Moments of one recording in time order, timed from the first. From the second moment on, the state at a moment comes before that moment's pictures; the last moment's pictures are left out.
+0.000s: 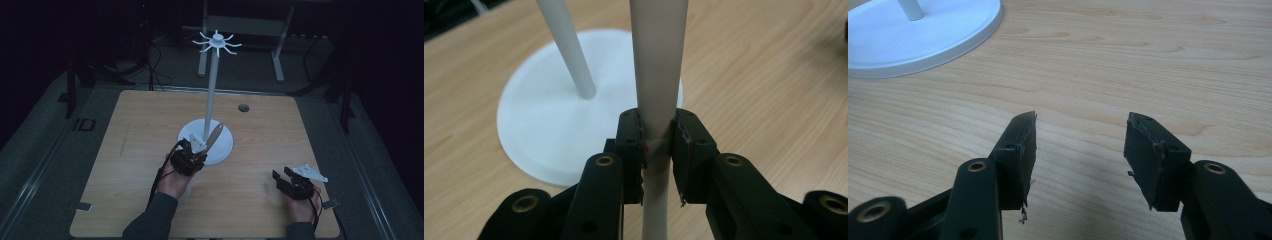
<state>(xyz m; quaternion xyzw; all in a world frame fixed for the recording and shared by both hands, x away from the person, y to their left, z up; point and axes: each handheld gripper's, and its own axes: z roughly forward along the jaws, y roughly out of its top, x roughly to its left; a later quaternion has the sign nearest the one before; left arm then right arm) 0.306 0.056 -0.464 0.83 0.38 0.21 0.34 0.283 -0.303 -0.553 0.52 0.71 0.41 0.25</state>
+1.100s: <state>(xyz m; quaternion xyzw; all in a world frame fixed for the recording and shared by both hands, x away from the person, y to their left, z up) 0.291 0.040 -0.431 0.75 0.40 0.31 0.43 0.284 -0.304 -0.554 0.52 0.71 0.40 0.26</state>
